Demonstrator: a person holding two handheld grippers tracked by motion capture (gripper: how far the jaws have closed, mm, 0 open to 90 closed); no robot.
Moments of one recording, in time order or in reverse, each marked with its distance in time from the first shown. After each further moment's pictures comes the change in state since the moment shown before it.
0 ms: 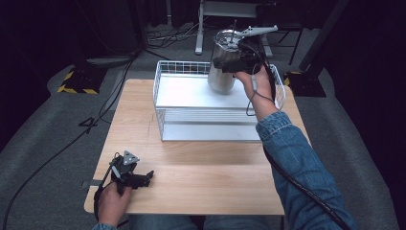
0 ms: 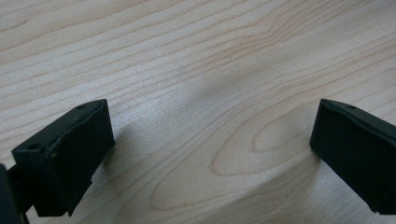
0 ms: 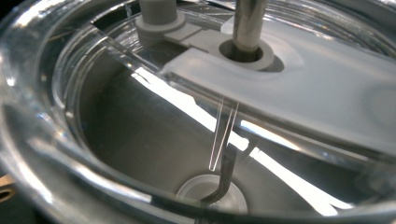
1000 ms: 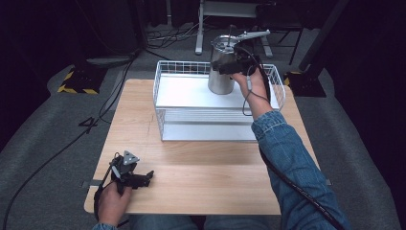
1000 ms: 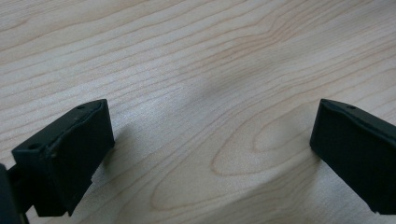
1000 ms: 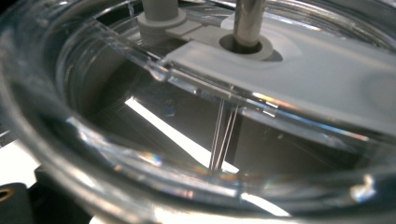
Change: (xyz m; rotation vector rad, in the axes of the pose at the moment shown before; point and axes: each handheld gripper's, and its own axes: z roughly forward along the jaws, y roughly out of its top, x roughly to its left) left arm 0.000 0.000 0.000 0.000 0.000 0.001; right arm -0.011 -0.013 0.025 0.049 -0.011 0.032
